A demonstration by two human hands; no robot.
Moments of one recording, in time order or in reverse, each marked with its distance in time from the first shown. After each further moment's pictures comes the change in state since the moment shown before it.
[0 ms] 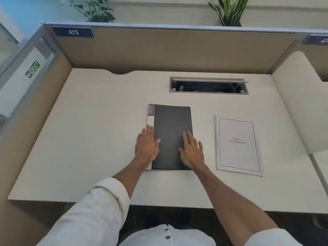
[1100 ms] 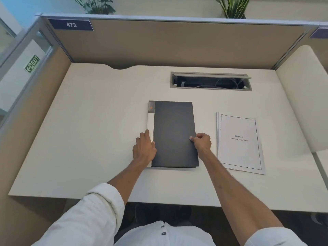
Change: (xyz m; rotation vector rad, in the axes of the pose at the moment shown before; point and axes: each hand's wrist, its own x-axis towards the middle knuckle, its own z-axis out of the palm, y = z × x) left_hand -0.002 -0.008 0.017 -0.192 -0.028 -0.169; right_hand 0.040 0.025 -0.020 1.143 0.154 0.625
